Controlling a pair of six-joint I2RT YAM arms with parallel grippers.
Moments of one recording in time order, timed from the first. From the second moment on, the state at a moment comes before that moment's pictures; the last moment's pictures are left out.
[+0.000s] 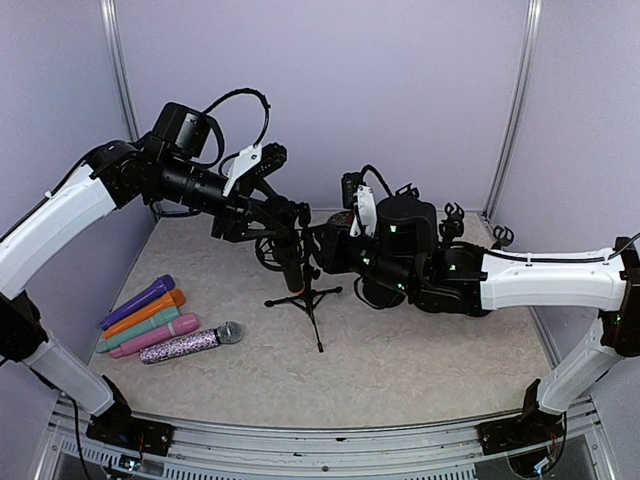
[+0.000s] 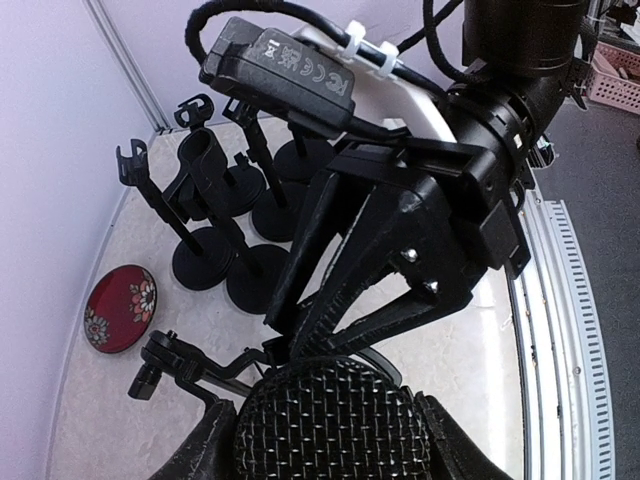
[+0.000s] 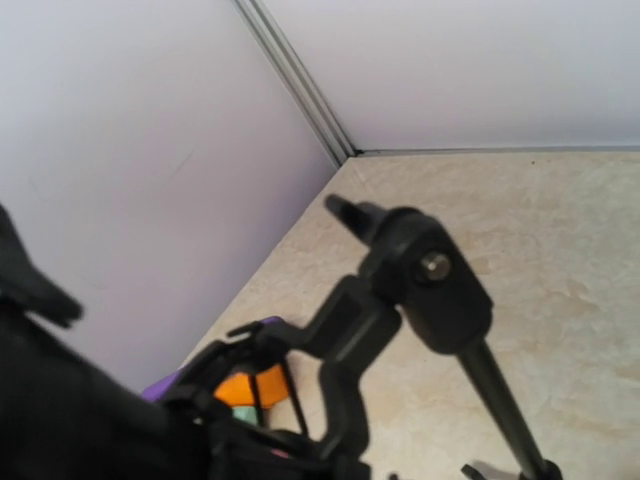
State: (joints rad) left arm -0.71 1.49 1.68 -0.83 0.57 0.59; right arm 1.11 1.52 1.17 0.21 0.30 0.56
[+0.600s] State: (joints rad) left arm -0.72 1.40 1.82 -0.89 0.55 0.58; right arm 1.11 1.53 1.21 0.15 0.34 0.48
